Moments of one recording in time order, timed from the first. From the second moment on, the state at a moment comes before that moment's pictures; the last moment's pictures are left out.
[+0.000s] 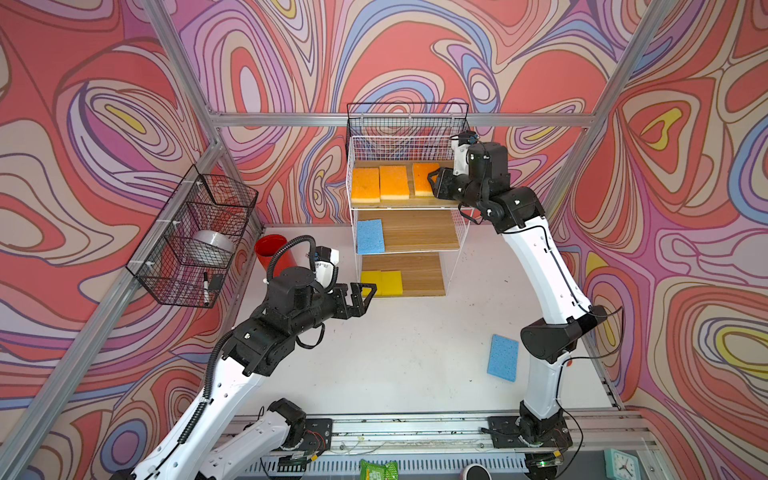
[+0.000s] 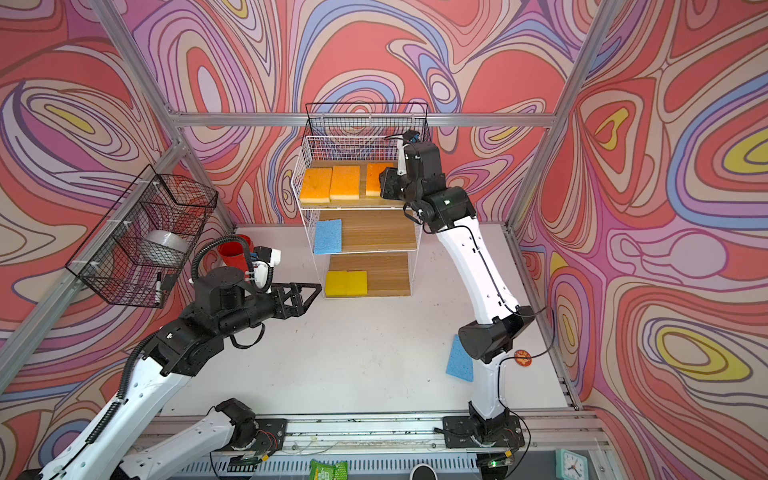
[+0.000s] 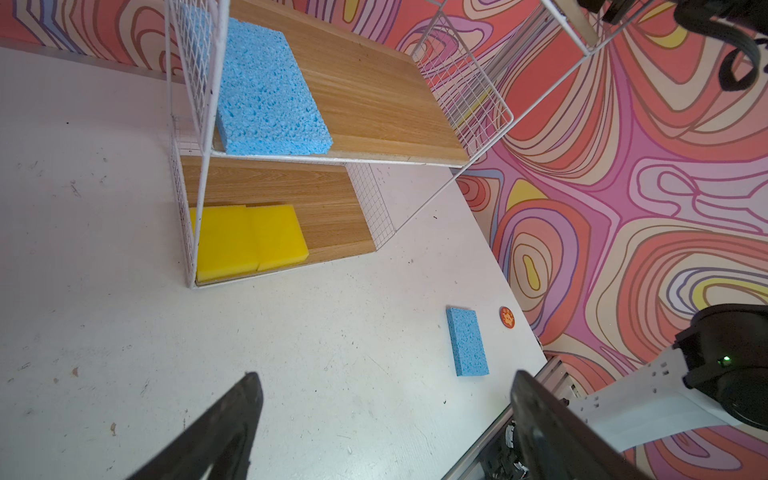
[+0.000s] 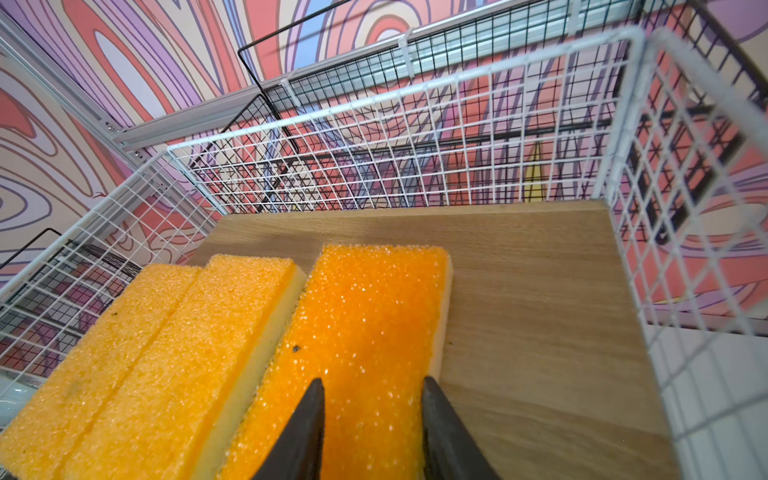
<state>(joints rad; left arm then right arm) -0.52 0.87 1.08 -0.63 0.20 -0.56 0.44 1.95 2.46 -0.84 -0.01 0.36</state>
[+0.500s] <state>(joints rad) -0.52 0.88 1.08 -0.63 0.20 -0.56 0.44 1.94 2.44 -0.82 -0.07 0.39</state>
